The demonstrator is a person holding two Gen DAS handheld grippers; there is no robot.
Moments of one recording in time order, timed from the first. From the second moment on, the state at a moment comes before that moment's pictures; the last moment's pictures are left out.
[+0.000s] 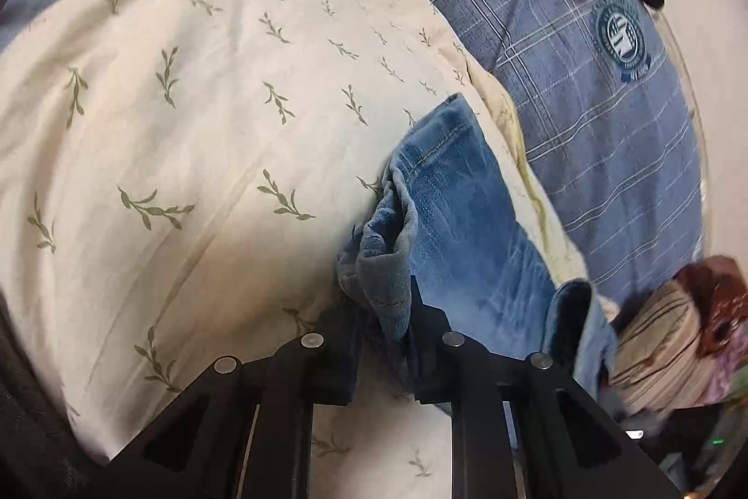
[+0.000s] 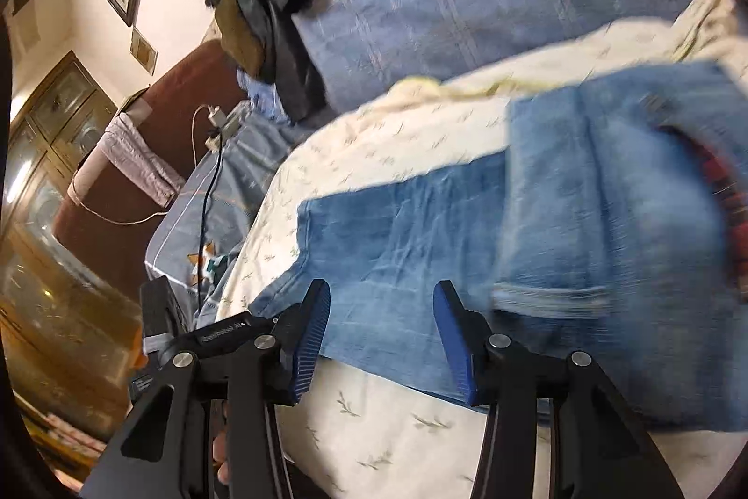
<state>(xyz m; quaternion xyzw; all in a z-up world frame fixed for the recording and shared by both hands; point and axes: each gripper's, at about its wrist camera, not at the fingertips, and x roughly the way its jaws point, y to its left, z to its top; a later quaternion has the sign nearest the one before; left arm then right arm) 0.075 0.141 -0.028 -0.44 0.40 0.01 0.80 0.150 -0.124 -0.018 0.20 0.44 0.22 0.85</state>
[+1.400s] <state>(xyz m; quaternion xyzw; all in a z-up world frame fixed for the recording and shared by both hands) 0.086 0.141 -0.027 -0.43 0.41 0.01 0.81 0.105 -0.114 -0.010 -0.05 0.39 0.10 0.91</state>
